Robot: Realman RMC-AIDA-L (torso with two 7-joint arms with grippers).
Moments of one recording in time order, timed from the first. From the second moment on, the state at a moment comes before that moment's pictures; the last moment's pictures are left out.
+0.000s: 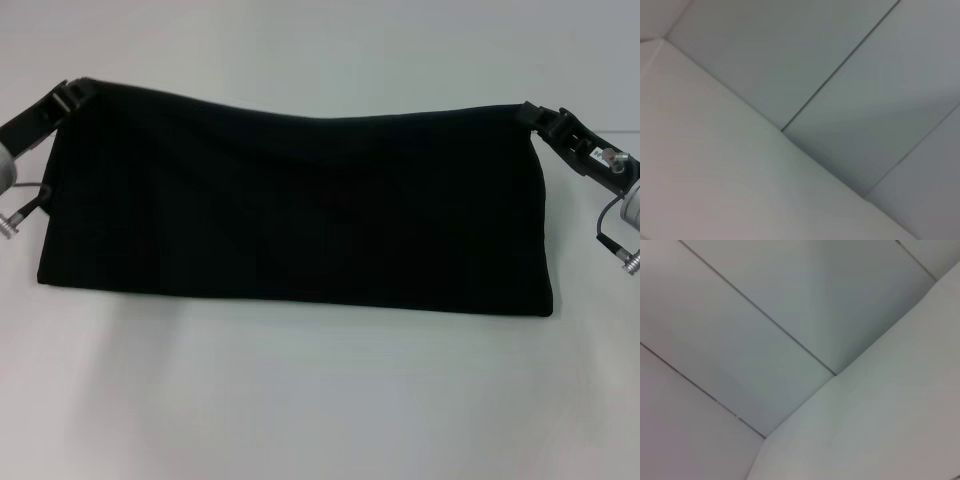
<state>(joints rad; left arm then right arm) -0.72 -2.07 0.21 0.47 1.83 0.87 -1.77 0.72 2.09 -0.34 -0.28 -1.64 -0.97 1.66</state>
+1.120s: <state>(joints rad) -0.78 -2.14 0.20 0.32 1.43 0.66 -1.20 0.83 2.10 -0.32 -0.16 -1.41 -0.65 1.18</state>
